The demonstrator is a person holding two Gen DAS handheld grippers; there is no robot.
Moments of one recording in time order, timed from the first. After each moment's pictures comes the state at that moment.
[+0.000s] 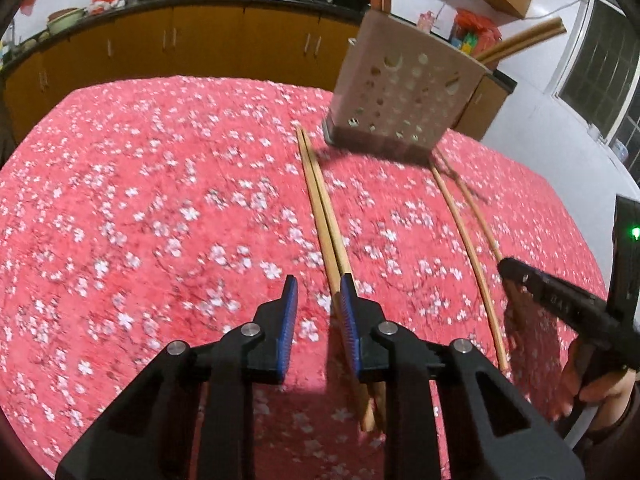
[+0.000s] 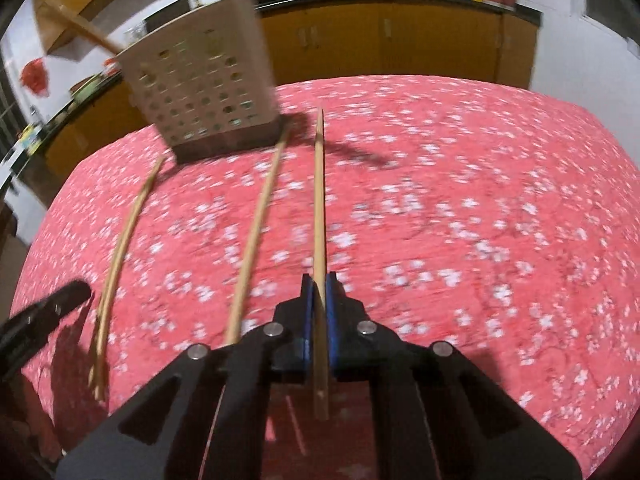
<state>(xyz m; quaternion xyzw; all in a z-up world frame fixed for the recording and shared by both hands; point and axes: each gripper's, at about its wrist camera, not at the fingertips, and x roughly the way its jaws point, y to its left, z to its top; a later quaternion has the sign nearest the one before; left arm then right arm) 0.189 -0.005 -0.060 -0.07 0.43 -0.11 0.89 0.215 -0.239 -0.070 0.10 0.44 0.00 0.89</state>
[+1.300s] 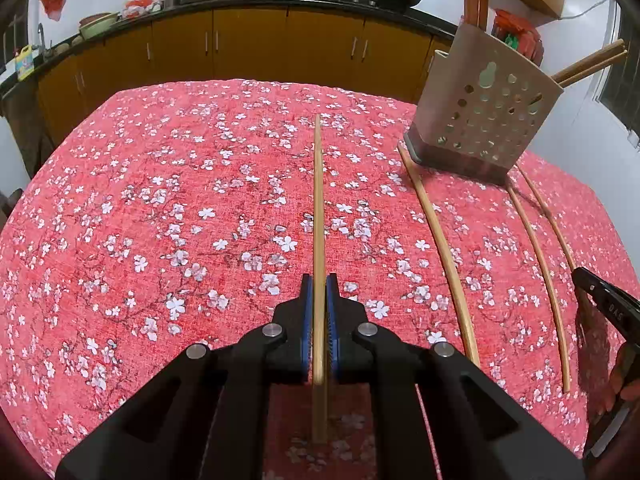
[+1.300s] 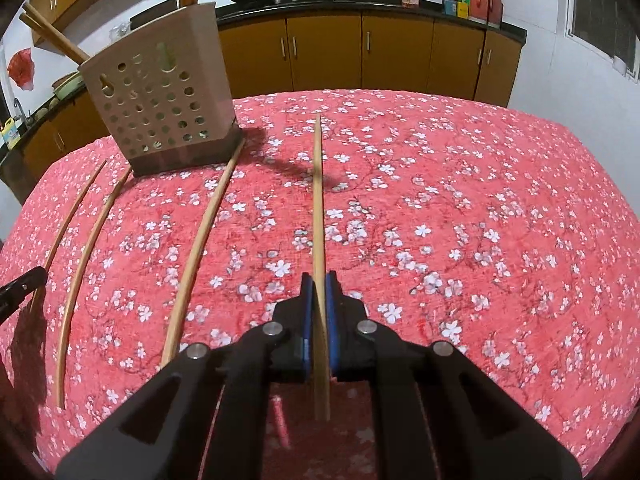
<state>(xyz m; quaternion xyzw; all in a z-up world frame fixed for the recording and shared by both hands) 0.217 0.036 -0.065 -0.05 0.43 -0.03 0.90 0.224 -0.258 -0.073 0.05 0.43 -0.03 0.90</state>
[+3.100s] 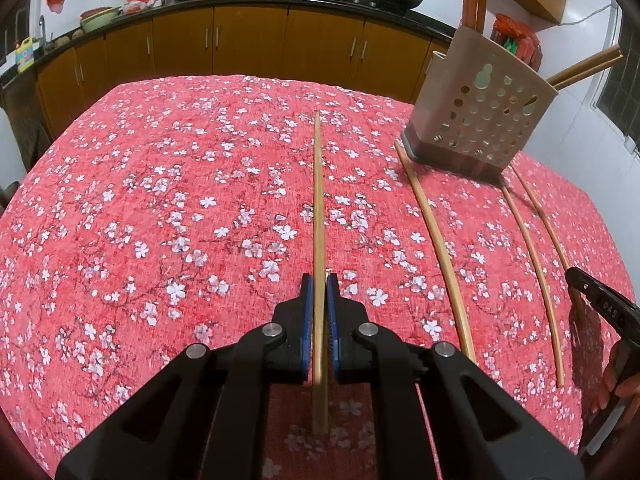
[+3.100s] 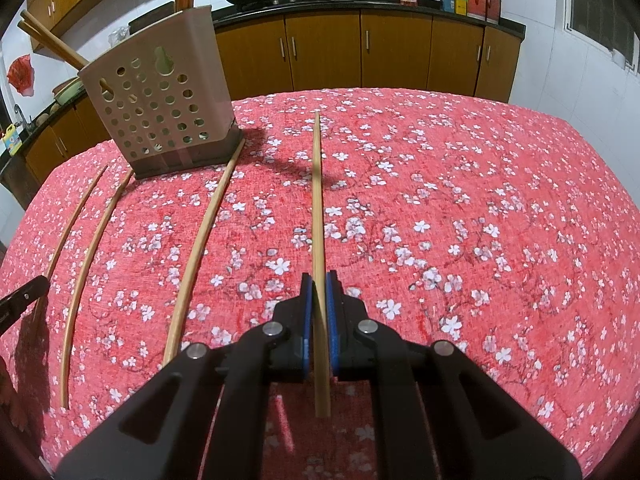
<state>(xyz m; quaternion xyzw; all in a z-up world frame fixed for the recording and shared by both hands) 0.199 0.042 -0.063 -0.06 0.43 -0.03 0.90 0.223 -0.259 -0.072 0.06 0.43 -0.03 0.90</state>
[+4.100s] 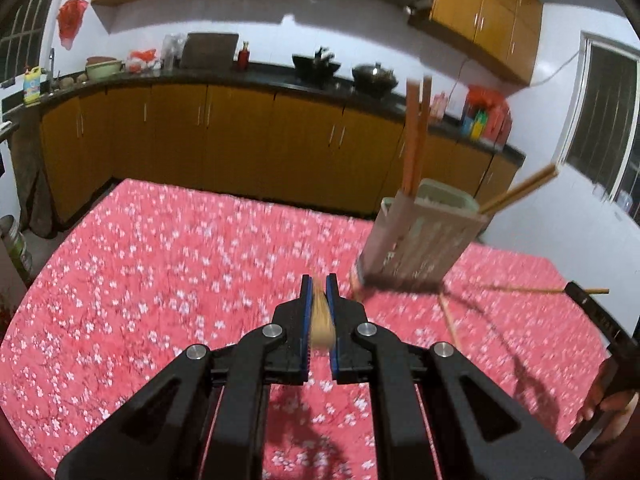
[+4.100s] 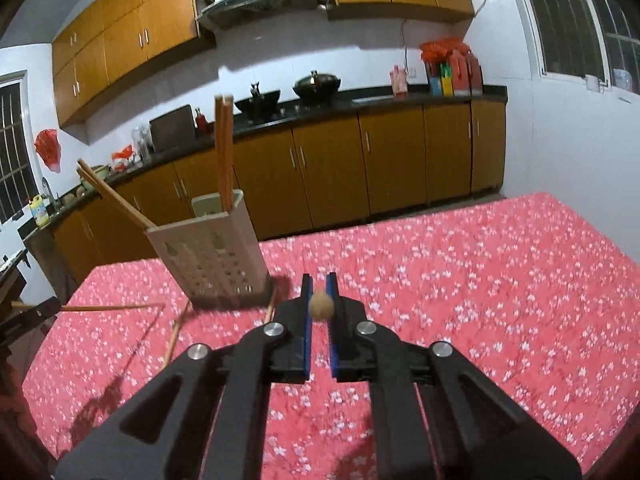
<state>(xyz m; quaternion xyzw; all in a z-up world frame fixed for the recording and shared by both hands) 0.184 0.053 0.044 -0.09 0.29 -0.06 0.95 0.181 -0.274 0.040 0.11 0.24 -0.02 0.96</state>
